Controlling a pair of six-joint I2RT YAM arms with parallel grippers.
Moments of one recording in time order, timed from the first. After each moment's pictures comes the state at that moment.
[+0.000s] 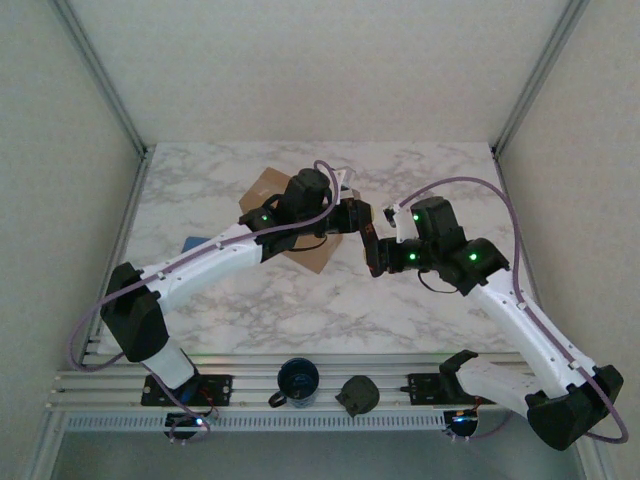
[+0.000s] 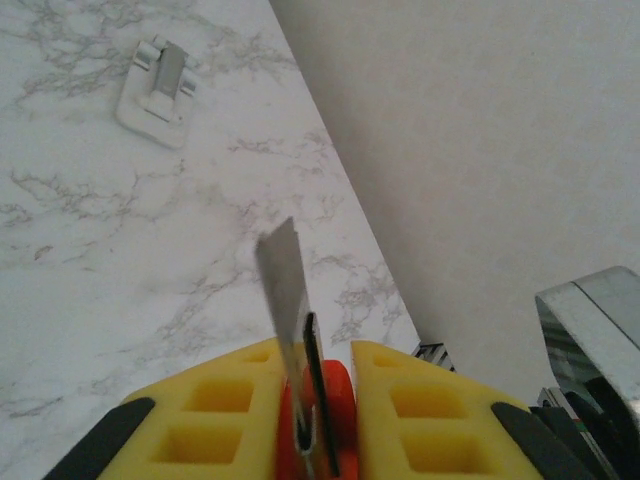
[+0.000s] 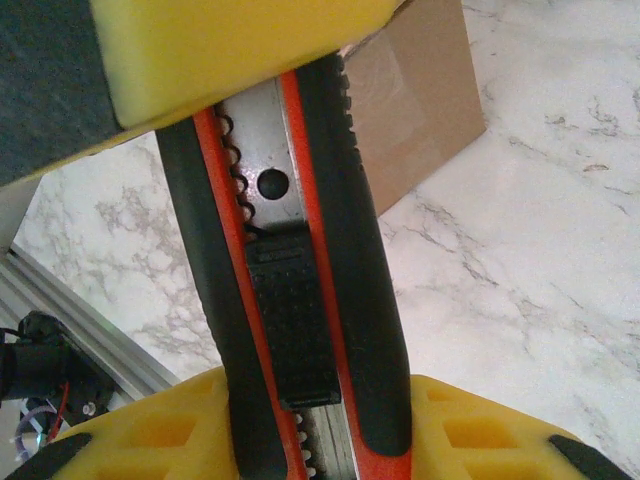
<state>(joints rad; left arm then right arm) -0.80 1.62 1.41 -0.20 0.26 -0.78 0.56 1.05 1.09 -0.83 -0.31 0.32</state>
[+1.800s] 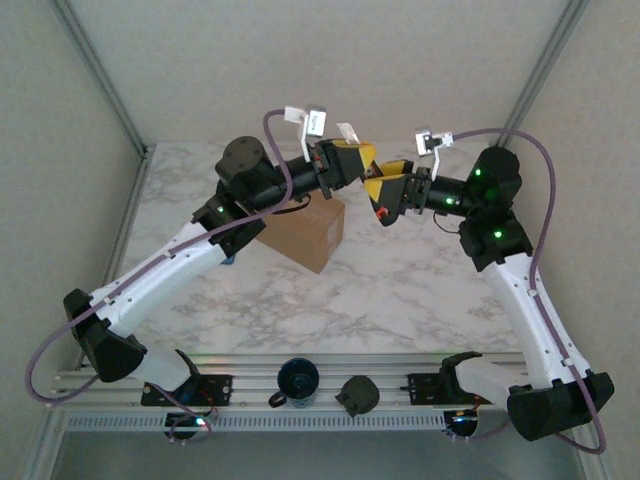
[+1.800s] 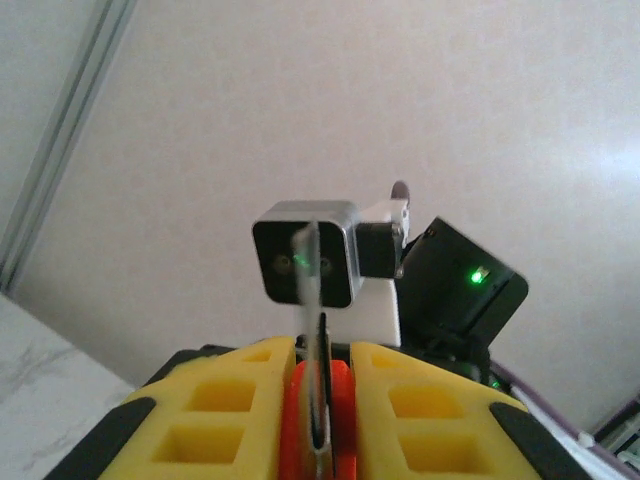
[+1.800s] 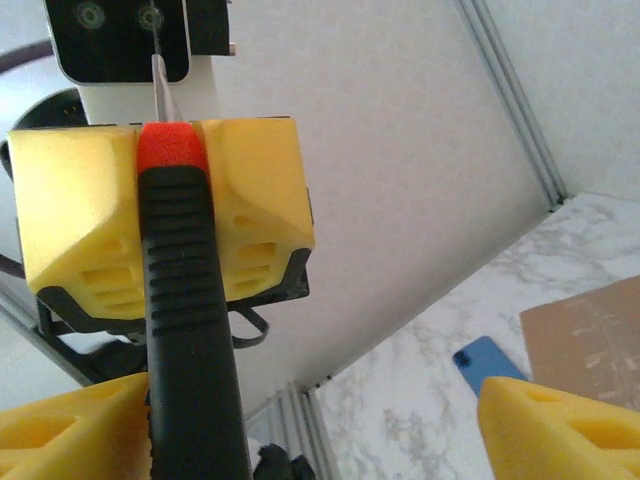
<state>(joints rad) -0.77 1.46 1.55 0.18 0.45 -0.66 0.29 1.12 1.25 -0.05 -1.06 0.63</state>
